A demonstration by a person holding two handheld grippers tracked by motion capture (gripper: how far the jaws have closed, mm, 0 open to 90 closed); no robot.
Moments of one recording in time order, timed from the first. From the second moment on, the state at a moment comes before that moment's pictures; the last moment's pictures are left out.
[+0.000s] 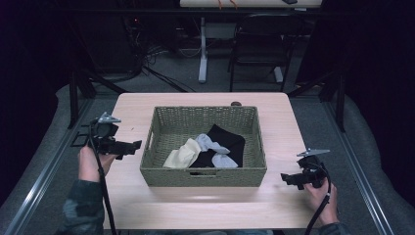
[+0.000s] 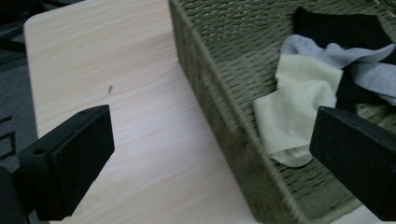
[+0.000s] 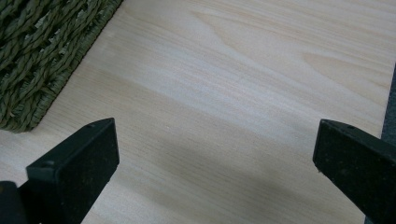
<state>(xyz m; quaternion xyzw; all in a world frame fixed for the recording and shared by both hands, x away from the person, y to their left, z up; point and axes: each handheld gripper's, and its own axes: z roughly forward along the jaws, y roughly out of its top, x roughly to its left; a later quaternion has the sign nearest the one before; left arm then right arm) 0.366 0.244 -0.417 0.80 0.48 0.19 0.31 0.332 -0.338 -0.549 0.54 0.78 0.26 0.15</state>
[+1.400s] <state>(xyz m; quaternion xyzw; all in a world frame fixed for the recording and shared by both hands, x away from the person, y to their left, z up) 0.435 0.131 -0.486 0.87 0.42 0.08 0.24 0.331 -0.340 -0.547 0.54 0.78 0.26 0.15</state>
